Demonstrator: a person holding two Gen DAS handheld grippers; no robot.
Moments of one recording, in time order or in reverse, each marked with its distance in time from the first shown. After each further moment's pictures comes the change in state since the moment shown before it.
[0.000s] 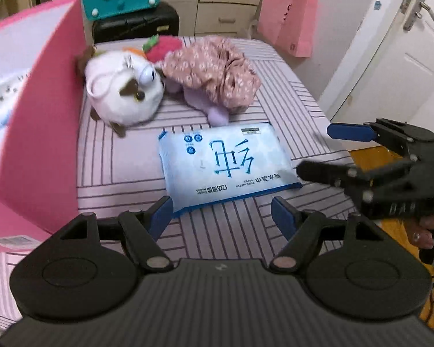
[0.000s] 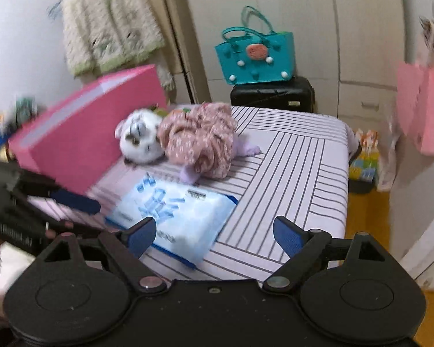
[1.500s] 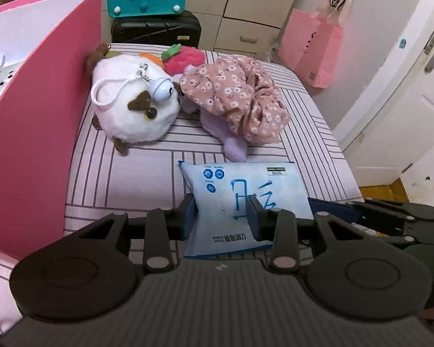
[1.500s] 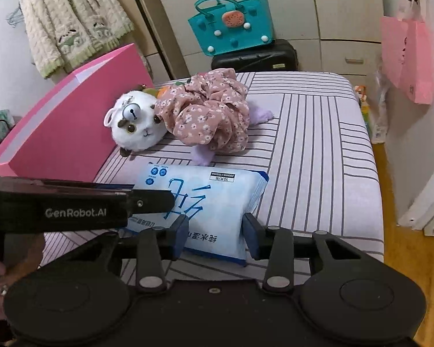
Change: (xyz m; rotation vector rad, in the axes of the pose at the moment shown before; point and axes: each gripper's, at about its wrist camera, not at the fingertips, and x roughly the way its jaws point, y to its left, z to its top) left arm 0.025 0.009 0.016 -0.135 -0.071 0.007; right arm 0.031 0.027 0.010 0.233 0.108 -0.061
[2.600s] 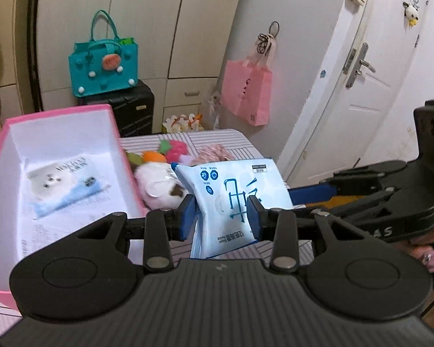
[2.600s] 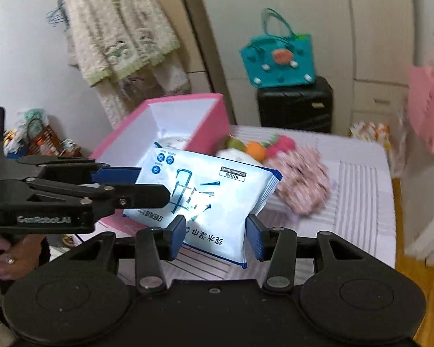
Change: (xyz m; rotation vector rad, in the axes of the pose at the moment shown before) left arm -0.173 0.062 0.030 0.236 -0.184 -0.212; right arm -0.092 0.120 0.061 -0.129 -0.047 0.105
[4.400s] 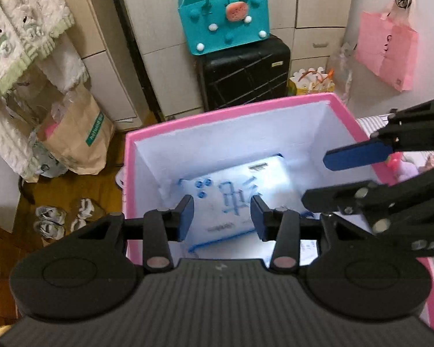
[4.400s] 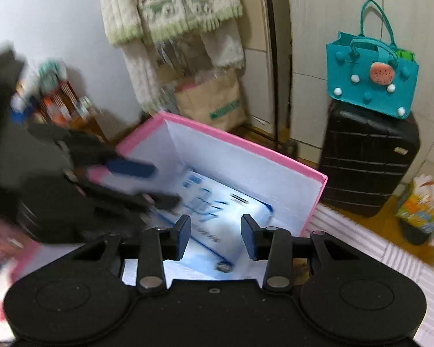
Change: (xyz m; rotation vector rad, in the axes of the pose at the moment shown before) left arm 0.108 0.204 0.077 -0.020 0.263 0.446; right arm 0.212 0.040 0.143 -0.157 0.139 0.129
